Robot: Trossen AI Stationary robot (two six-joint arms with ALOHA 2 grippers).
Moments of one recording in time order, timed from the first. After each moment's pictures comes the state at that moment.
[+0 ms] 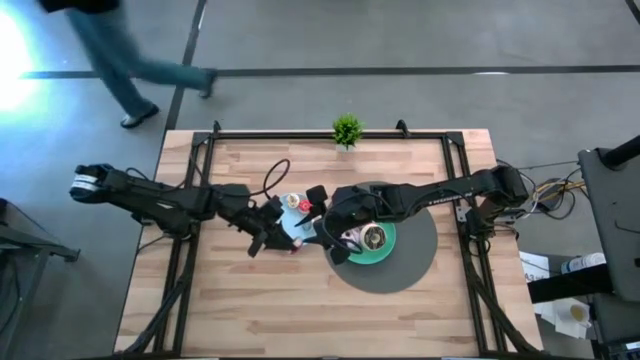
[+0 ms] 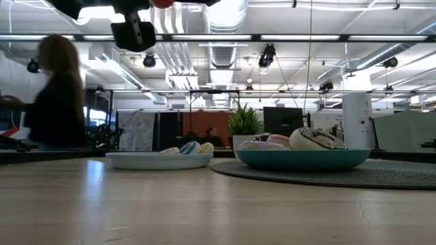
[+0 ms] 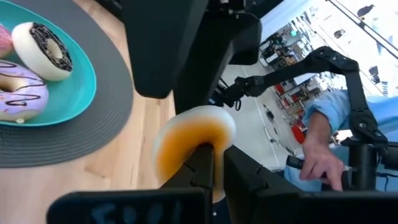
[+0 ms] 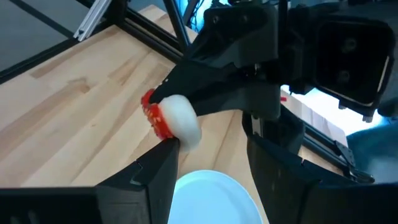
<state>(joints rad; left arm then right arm) -0.10 1.10 0.71 0.18 0.36 -0.80 0.13 1.74 1.46 -0.19 -0.06 -0.45</state>
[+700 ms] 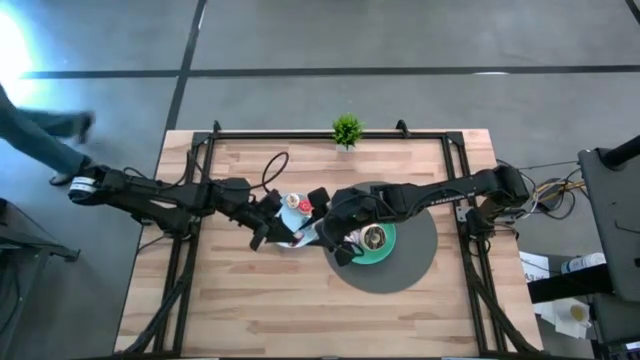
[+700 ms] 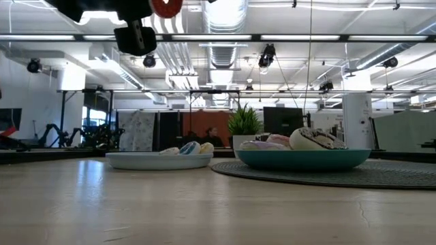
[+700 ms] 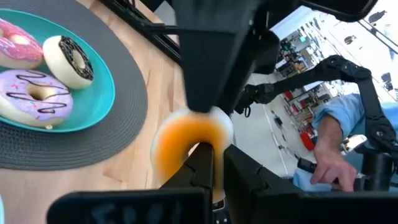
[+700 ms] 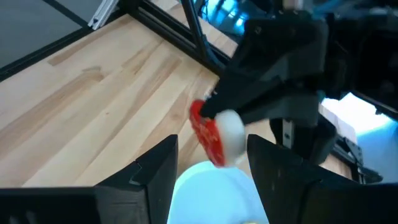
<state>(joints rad) -0.05 1.08 0.71 0.15 0.37 -0.78 0.14 1.73 1.50 -0.30 -0.06 -0.47</state>
